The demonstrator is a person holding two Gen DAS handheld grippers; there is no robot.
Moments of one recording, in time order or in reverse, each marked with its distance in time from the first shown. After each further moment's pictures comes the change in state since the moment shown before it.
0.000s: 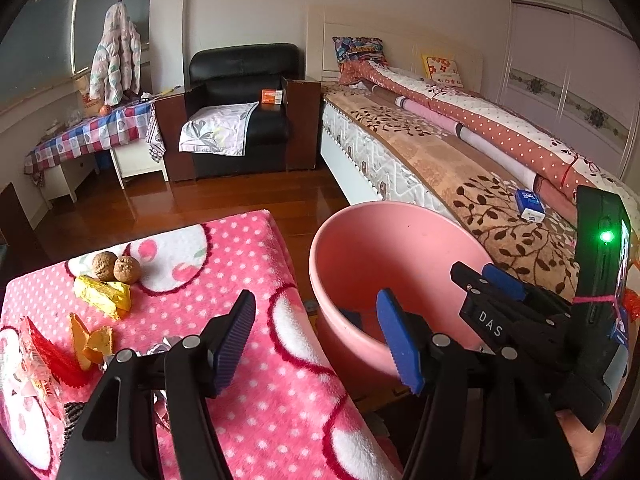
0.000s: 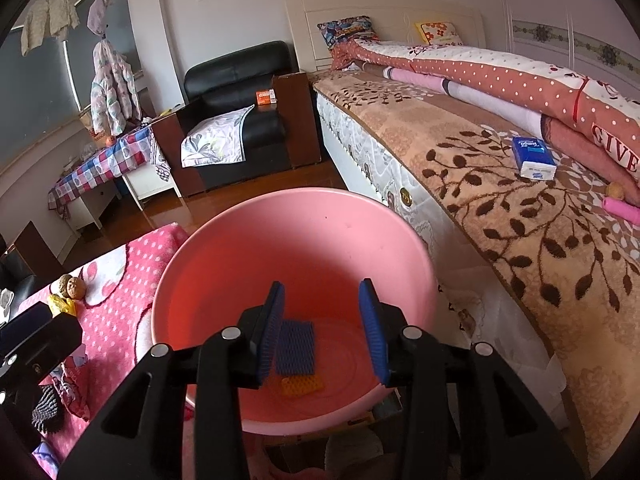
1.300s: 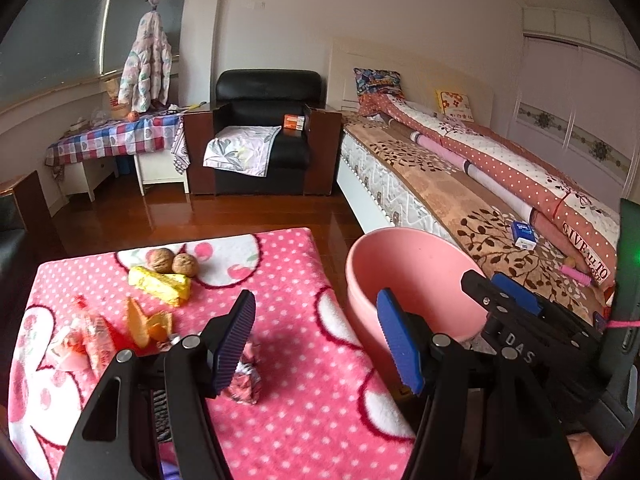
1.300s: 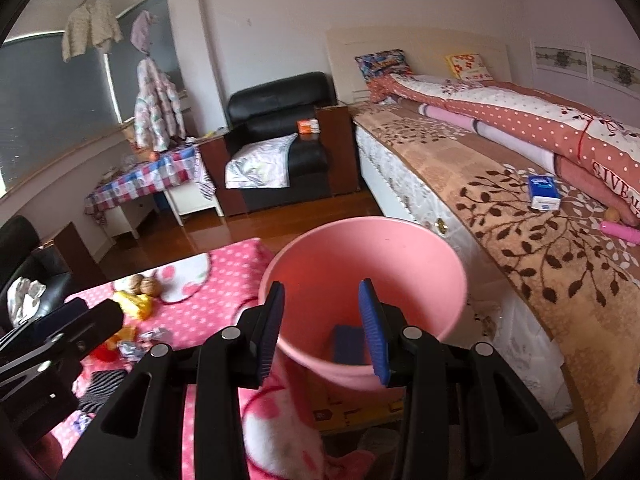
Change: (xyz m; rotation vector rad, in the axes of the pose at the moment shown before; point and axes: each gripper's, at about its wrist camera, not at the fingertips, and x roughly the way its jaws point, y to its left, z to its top) left arm -0.086 0.044 -0.021 -0.075 -0.104 0.032; right arm -0.093 0.053 -0.015 -0.053 -0.110 0.130
